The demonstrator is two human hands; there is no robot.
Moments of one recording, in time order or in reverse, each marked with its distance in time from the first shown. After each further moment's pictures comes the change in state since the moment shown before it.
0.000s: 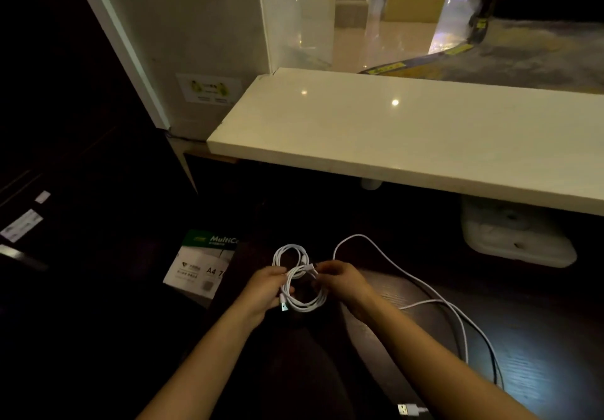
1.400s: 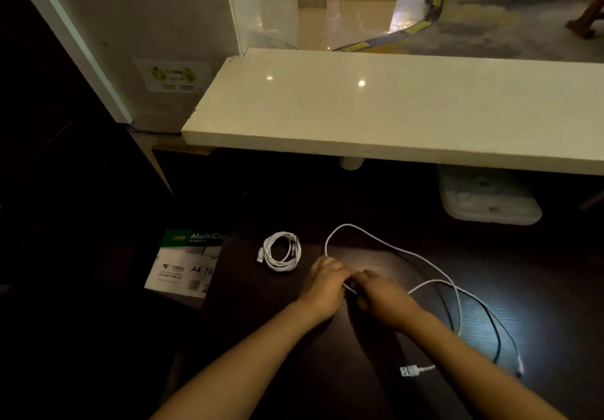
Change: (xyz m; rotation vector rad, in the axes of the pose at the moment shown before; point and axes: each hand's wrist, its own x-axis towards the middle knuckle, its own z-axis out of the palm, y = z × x) left_hand 0.025 -0.044 0.076 1.115 -0.281 0.961; right_hand -0.040 0.055 -0.049 -1.157 0.059 -0.143
